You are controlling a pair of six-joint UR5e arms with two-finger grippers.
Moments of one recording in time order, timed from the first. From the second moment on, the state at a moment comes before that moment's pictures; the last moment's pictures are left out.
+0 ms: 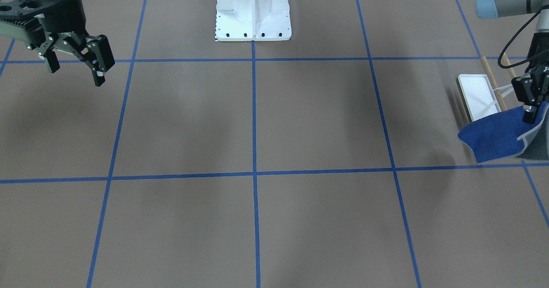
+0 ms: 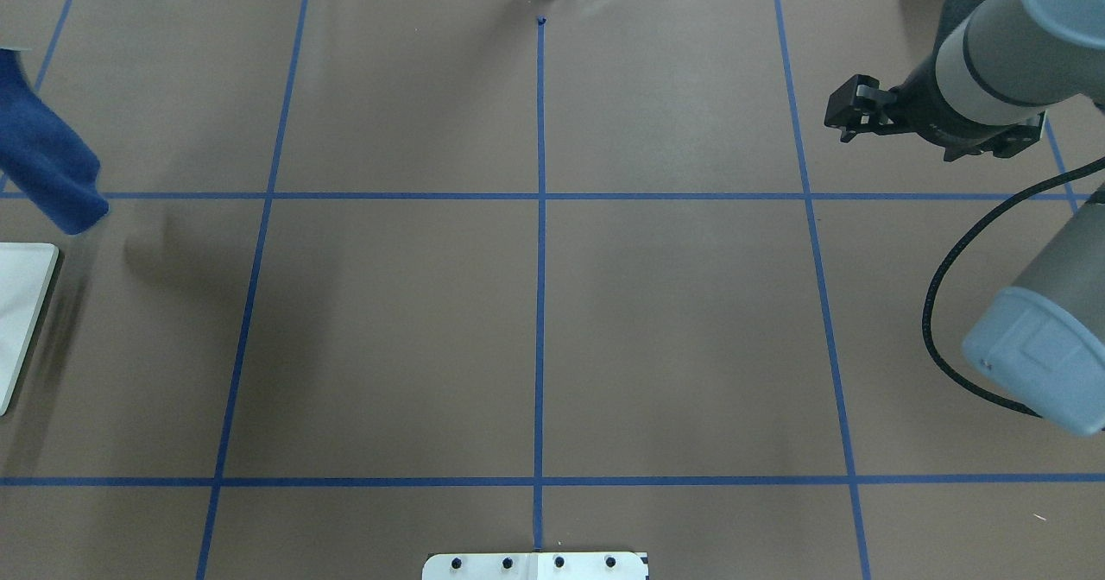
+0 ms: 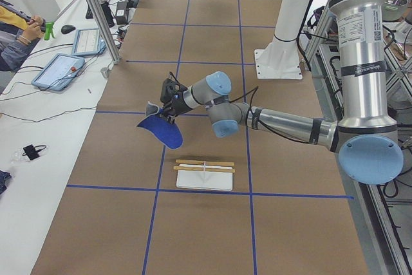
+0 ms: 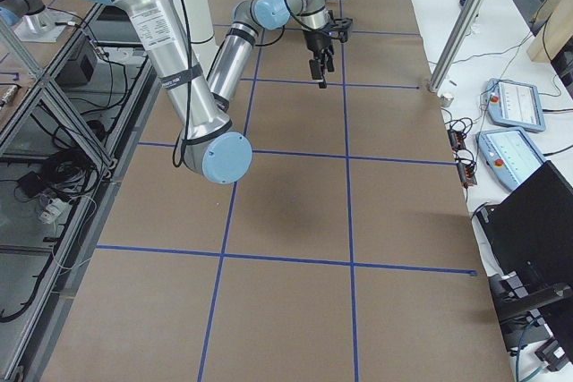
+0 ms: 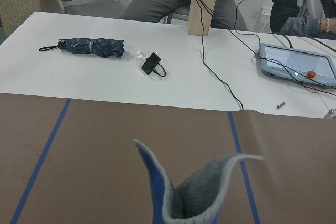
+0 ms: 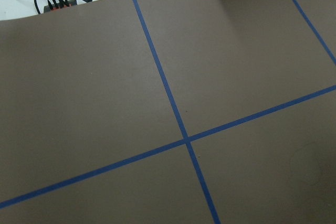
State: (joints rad) left arm -1.13 -1.39 -1.85 -2.63 -1.74 -0.98; right arm 0.89 -1.14 2.24 -2.09 1.81 1.09
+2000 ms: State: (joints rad) left arm -1.28 -1.03 -1.74 -3.11 -1.93 -1.14; right arm 1.12 -1.25 2.15 -2.08 2.04 0.66
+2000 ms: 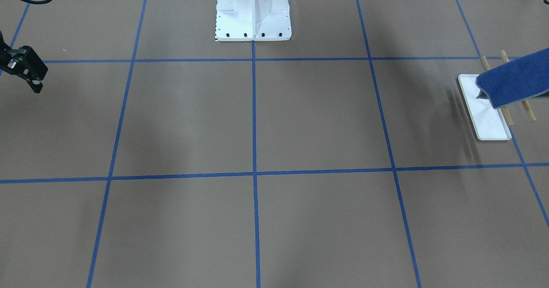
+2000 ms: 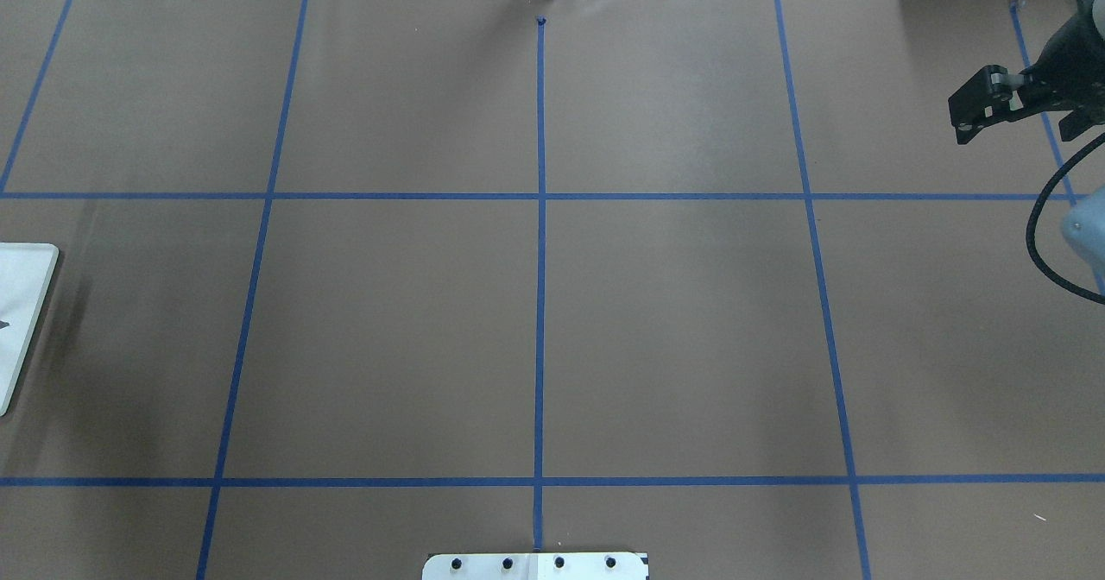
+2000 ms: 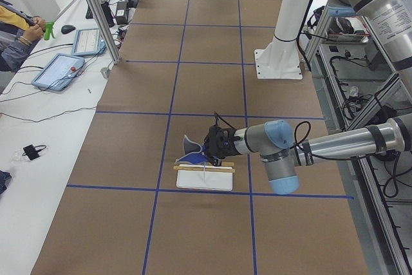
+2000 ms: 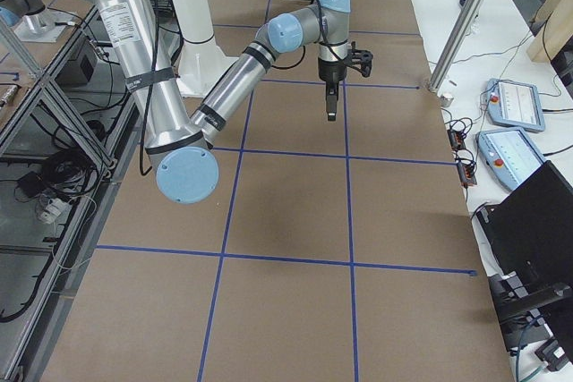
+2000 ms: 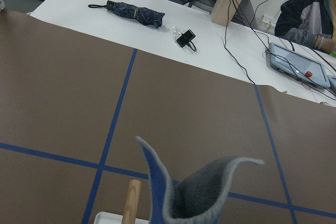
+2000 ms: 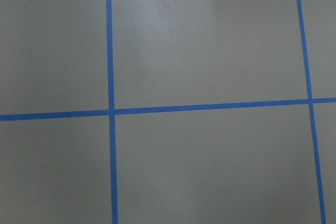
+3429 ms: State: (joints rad) left arm -1.28 -1.07 -1.58 -3.13 -1.96 -1.15; right arm 1.13 -1.23 2.15 -2.08 2.04 0.66
